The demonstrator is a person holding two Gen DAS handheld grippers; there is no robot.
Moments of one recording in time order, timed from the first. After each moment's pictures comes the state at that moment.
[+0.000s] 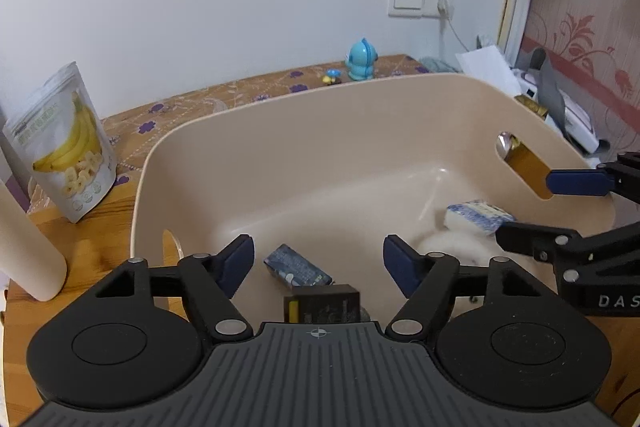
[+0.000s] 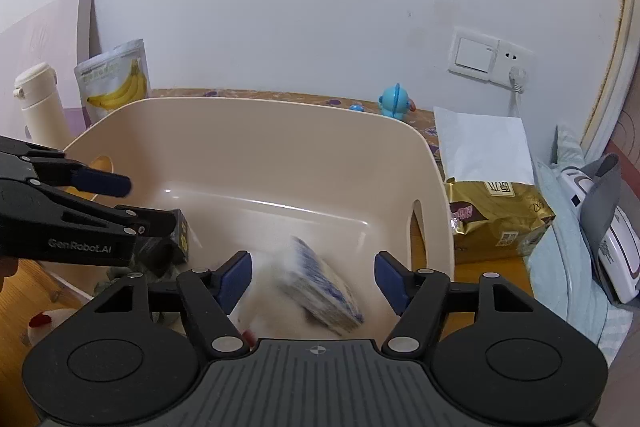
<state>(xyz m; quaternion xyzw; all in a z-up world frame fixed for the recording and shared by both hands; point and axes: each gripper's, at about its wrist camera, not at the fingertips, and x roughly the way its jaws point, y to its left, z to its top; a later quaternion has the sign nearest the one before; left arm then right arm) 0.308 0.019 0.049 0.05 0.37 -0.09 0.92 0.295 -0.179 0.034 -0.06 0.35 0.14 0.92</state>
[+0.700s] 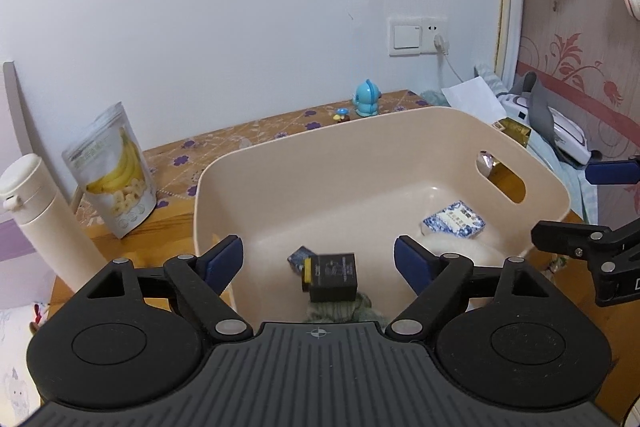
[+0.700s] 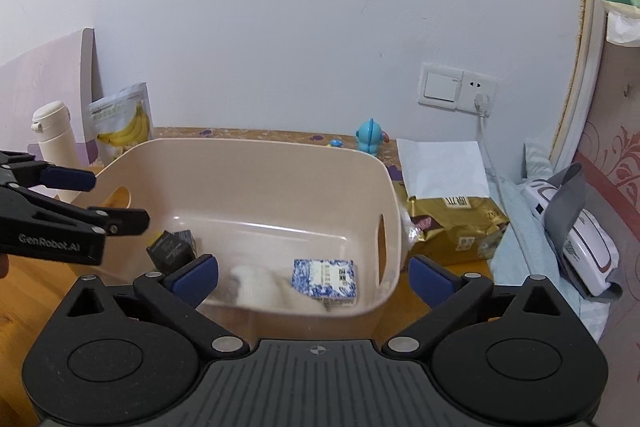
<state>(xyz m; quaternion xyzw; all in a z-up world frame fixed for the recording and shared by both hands) 0.240 0.021 0.084 0.07 0.31 -0.07 0.95 0.245 -0.200 0.067 -0.05 0.30 0.12 0.94</state>
